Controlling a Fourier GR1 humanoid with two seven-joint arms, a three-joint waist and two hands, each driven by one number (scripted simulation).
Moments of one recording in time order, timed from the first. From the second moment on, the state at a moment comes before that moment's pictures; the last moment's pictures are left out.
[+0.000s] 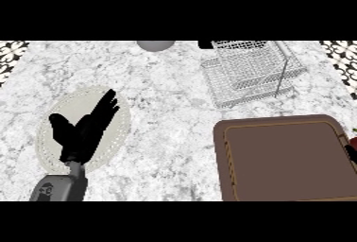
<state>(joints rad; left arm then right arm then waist) -0.14 0.11 -0.04 -1.52 0.11 -0.06 0.24 -0.01 -0.63 -0.26 -1.46 0.44 0.23 -0.04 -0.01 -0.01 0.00</state>
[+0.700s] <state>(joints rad) -0.15 0.10 -0.04 -1.50 0.10 -0.07 0.25 -0.17 -0.78 -0.54 -1.85 0.10 0.41 0.28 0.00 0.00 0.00</state>
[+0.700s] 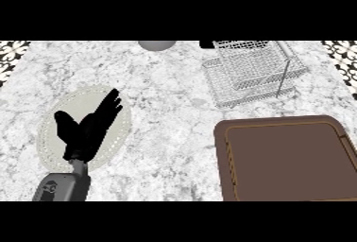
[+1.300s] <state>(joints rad) -0.19 0.08 -0.04 -1.47 0.09 -0.08 0.24 -0.63 -0.87 -0.27 -1.69 0.13 0.39 0.55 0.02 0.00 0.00</state>
